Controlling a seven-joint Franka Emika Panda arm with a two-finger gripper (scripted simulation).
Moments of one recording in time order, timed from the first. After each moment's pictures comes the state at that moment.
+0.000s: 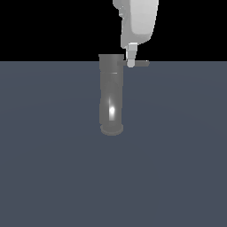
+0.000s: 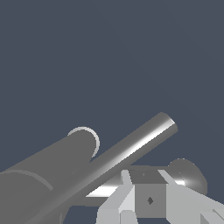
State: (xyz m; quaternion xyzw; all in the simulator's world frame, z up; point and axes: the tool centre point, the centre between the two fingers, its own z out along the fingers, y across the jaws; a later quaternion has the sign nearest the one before) arm -0.083 -0.043 0.286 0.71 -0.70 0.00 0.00
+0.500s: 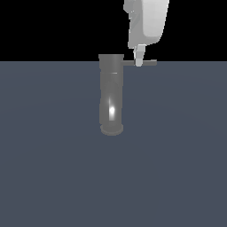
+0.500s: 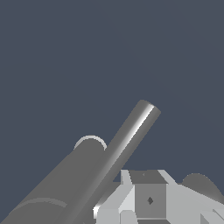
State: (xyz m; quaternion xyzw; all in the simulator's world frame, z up) arm -0.058 -0.067 0.286 0.71 -0.70 0.00 0.00
